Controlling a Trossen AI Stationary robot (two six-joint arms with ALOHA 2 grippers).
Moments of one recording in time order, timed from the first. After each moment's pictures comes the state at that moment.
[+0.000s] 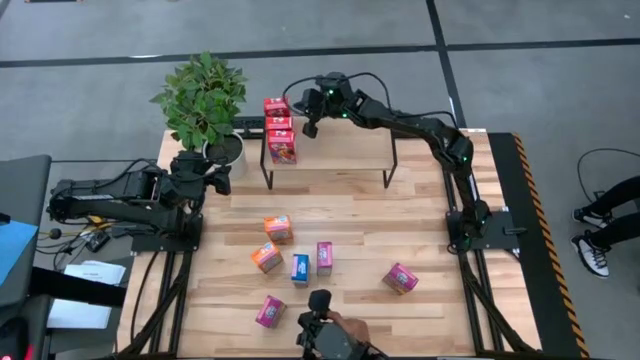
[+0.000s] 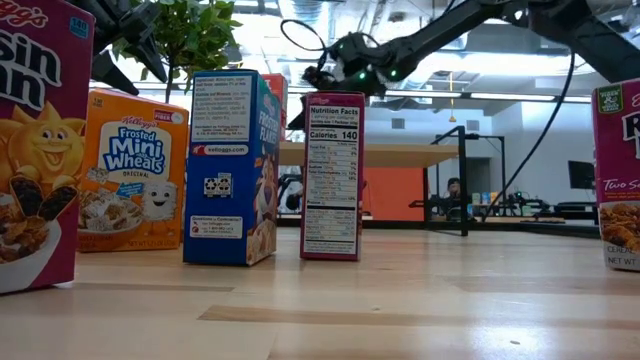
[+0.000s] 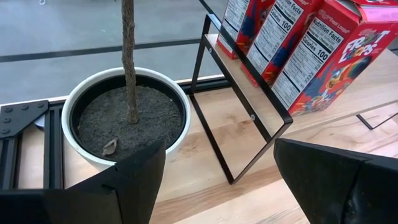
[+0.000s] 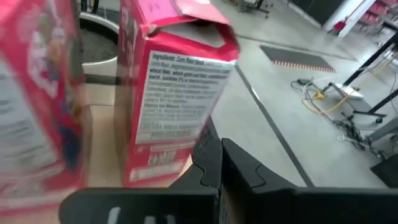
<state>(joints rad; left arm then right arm) 0.00 0.61 0.75 -0.86 -0.89 -0.88 -0.60 2.13 1.82 -0.03 -0.18 -0.42</state>
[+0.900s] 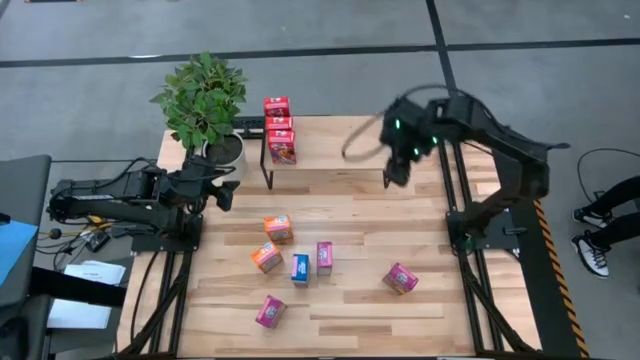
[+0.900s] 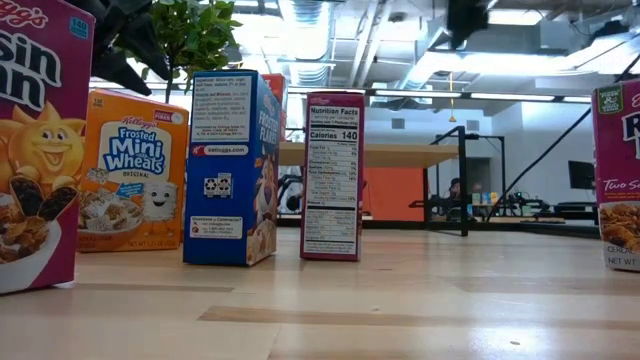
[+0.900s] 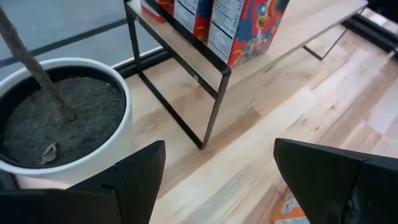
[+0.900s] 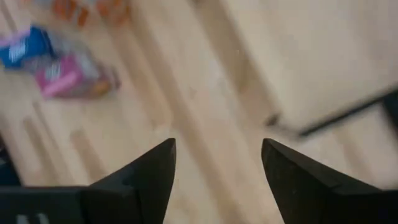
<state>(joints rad) 0.00 0.61 0.75 -0.80 -0.65 -0.64 -0.31 1.49 1.82 -1.50 -0.04 0.18</state>
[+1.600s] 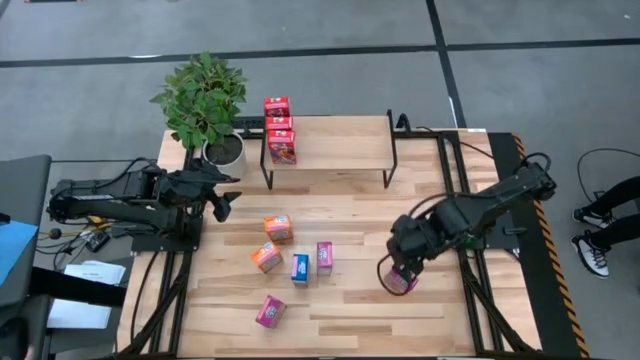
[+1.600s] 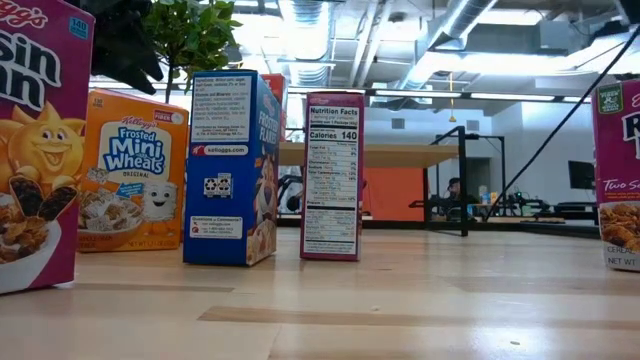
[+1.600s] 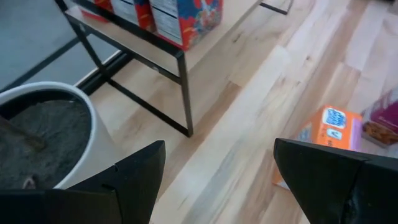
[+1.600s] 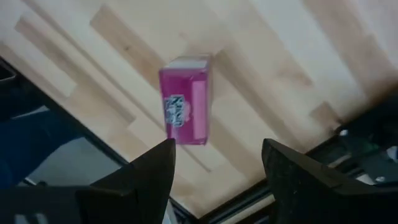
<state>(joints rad) 0.00 0.61 0.75 -0.80 -0.51 -0.39 0.45 1.48 1.50 -1.48 -0.09 1.22</state>
